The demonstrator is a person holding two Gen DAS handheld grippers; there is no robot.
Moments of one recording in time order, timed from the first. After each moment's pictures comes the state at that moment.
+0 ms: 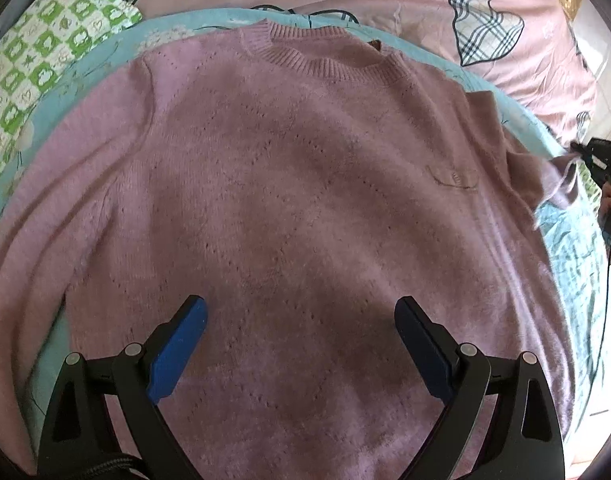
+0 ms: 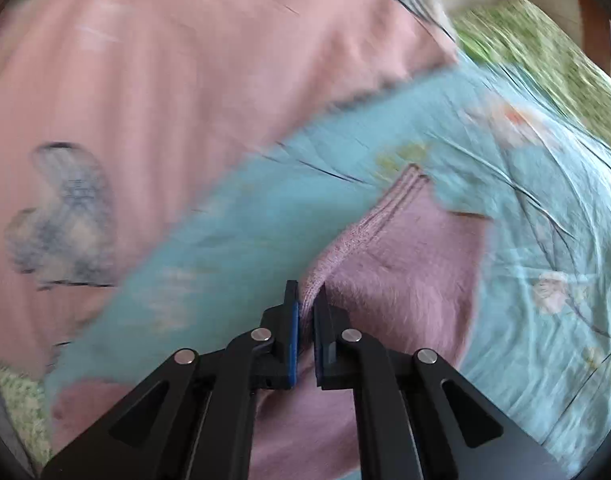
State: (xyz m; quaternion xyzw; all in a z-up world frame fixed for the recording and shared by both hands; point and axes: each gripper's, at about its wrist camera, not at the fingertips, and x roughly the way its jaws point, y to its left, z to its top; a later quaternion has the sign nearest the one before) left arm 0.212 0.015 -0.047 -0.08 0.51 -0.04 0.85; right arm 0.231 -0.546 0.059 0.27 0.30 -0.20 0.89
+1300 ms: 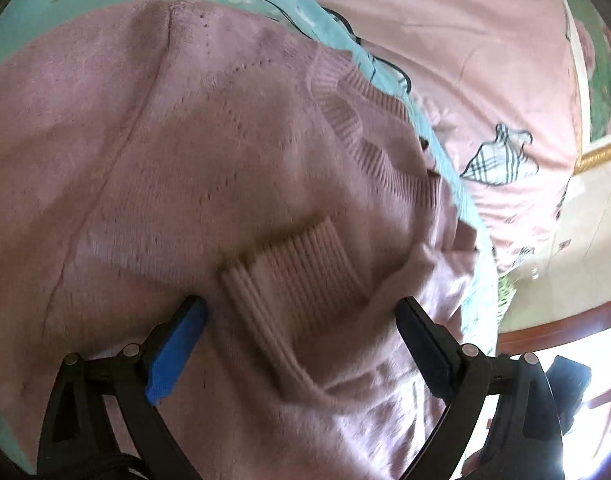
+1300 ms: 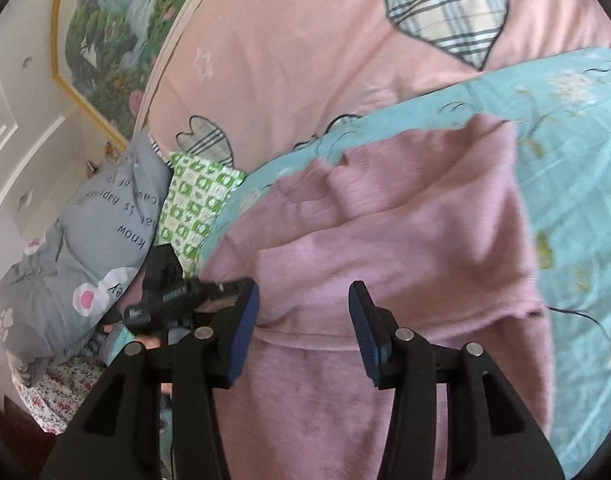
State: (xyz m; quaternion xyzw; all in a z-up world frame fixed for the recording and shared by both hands) left arm 0.315 0.096 -0.072 -0.35 0.50 -0.10 0.79; right arm 0.164 -0.277 0.025 0.23 0.38 0.17 0.88
